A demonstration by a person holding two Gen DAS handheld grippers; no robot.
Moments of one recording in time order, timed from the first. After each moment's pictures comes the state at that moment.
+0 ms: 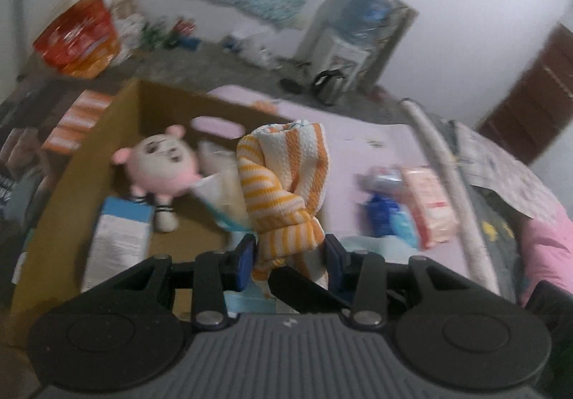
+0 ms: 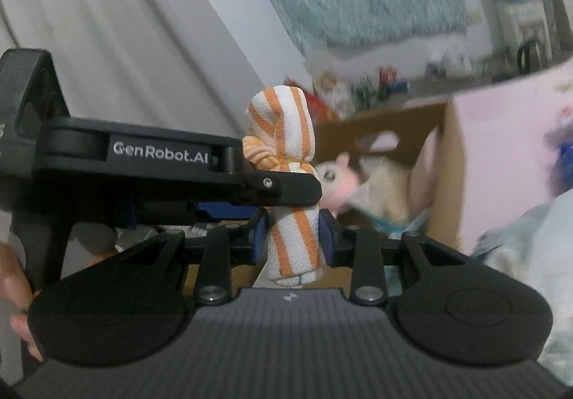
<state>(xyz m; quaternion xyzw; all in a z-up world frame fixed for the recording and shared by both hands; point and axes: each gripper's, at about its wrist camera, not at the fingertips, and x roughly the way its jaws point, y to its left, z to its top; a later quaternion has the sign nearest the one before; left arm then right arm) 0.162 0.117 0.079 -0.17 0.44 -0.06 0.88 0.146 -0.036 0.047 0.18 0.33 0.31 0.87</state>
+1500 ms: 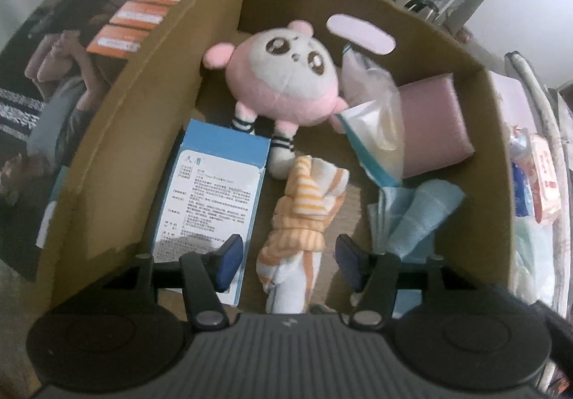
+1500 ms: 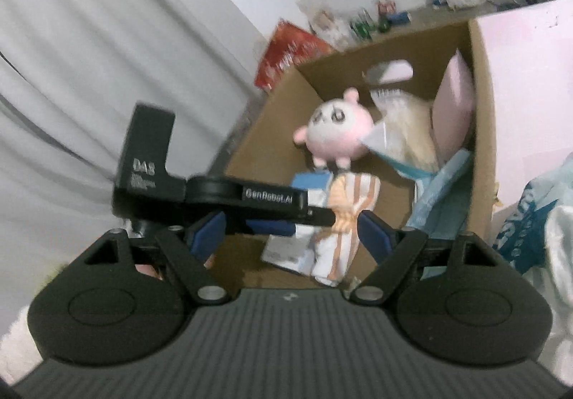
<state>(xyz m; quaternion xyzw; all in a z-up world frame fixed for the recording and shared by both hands) 0.210 0.201 -0.028 -0.17 0.57 0.02 0.80 0.175 -0.021 0.028 0.21 0.40 0.33 0.83</state>
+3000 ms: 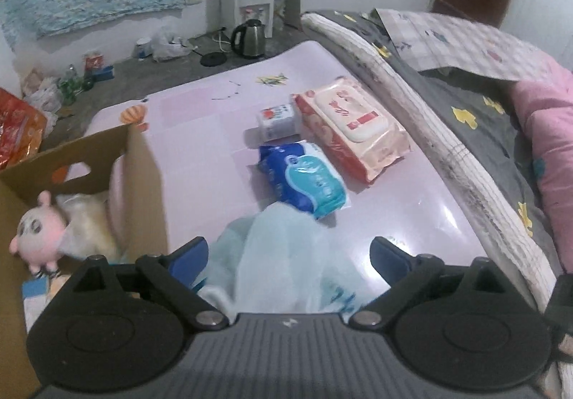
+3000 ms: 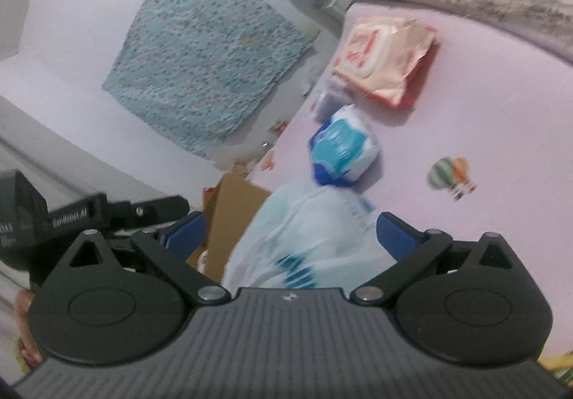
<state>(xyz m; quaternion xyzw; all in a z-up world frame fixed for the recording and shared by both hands) 0.209 -0.119 0.059 0.05 0.48 -0.15 0.86 0.109 -0.350 -0.080 0.46 0.27 0.12 0.84</state>
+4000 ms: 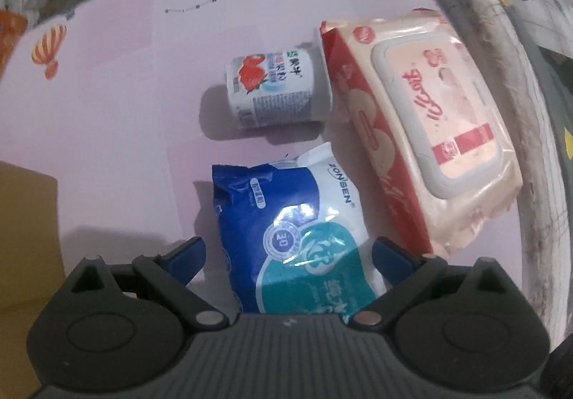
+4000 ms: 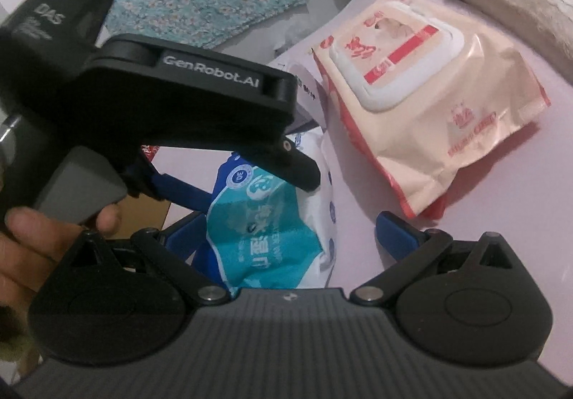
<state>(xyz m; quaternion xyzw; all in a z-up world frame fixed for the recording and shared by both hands) 0.411 -0.196 -0.081 0.00 0.66 -0.09 0.74 0.320 -0.328 -0.135 0.26 0.37 0.13 0.88</state>
